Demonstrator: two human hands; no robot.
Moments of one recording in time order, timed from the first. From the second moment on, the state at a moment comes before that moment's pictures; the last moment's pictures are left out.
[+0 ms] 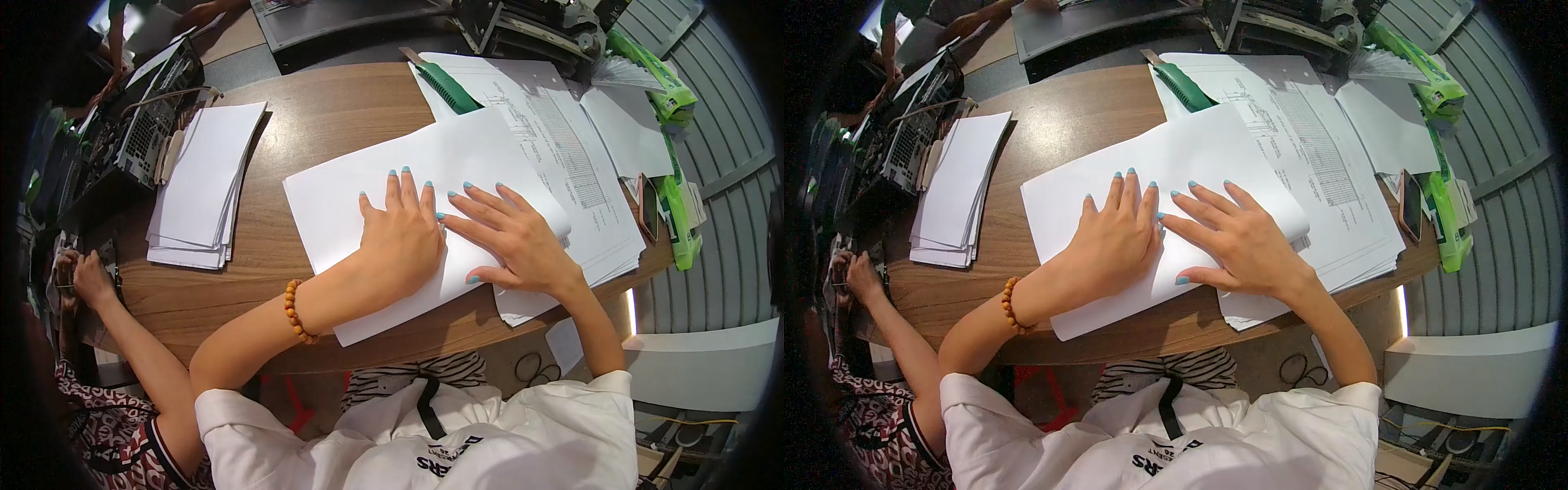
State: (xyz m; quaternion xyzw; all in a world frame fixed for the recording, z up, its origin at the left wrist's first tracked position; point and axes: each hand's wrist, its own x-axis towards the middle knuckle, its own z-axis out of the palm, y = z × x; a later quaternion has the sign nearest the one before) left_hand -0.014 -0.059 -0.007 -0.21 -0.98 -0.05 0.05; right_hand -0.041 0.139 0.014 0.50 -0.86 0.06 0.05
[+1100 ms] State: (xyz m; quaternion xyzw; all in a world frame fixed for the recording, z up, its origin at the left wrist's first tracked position) left_hand 0.000 -0.053 -0.044 -0.17 -0.96 -0.10 0.19; right_hand -0.039 0.239 0.003 0.16 -0.99 0.00 0.05
